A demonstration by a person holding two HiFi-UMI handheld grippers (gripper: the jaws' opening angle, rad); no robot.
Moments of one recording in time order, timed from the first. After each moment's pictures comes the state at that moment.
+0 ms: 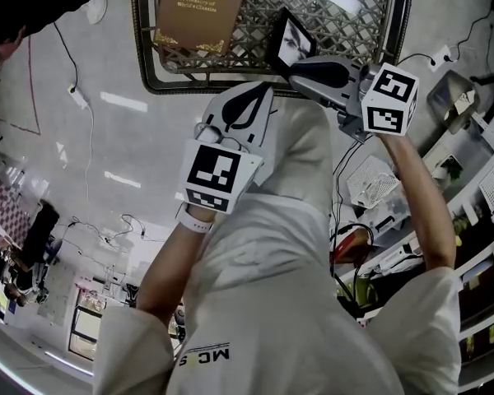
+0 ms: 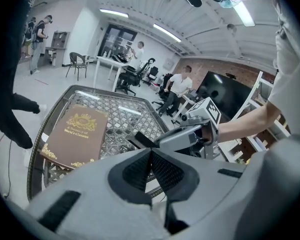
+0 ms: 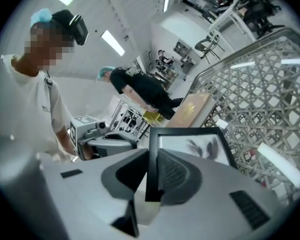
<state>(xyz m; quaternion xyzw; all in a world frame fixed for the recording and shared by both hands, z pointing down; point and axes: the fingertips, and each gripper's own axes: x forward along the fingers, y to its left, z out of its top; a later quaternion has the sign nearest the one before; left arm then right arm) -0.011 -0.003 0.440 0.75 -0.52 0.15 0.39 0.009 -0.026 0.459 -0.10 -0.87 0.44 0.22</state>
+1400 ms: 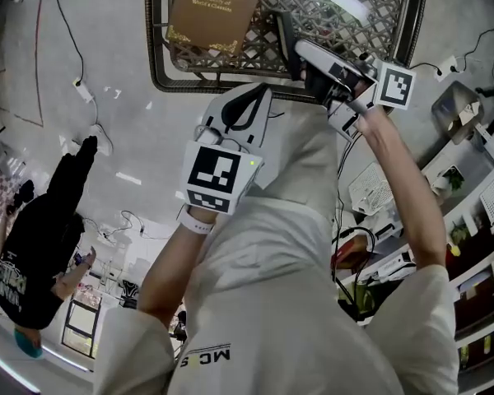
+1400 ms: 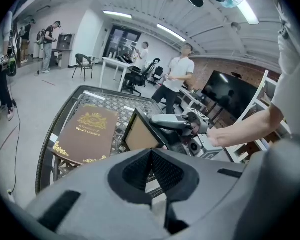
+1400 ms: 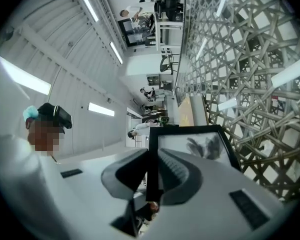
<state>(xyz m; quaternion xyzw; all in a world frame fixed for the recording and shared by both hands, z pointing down) -0.034 0.005 0.448 0.73 -0.54 0.16 0.39 -0.031 -0.074 0.459 -0.04 -0.70 0.71 -0.01</state>
